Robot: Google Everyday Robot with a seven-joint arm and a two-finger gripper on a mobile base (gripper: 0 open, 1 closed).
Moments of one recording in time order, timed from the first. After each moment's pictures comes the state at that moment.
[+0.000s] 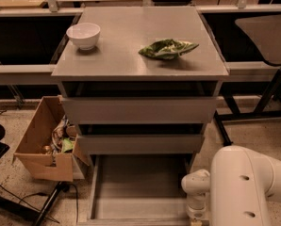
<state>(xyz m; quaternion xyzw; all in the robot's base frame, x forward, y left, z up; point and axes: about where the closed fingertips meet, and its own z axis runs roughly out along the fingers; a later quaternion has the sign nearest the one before) 0.392 -0.258 0.176 0.68 -0.70 -0.13 0.17</state>
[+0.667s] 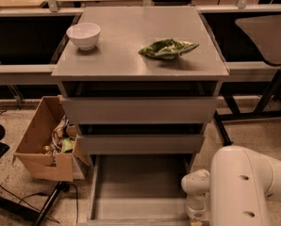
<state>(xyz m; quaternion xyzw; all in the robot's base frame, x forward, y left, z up) 0.389 -0.258 0.176 0.67 -0.71 -0.13 0.17</state>
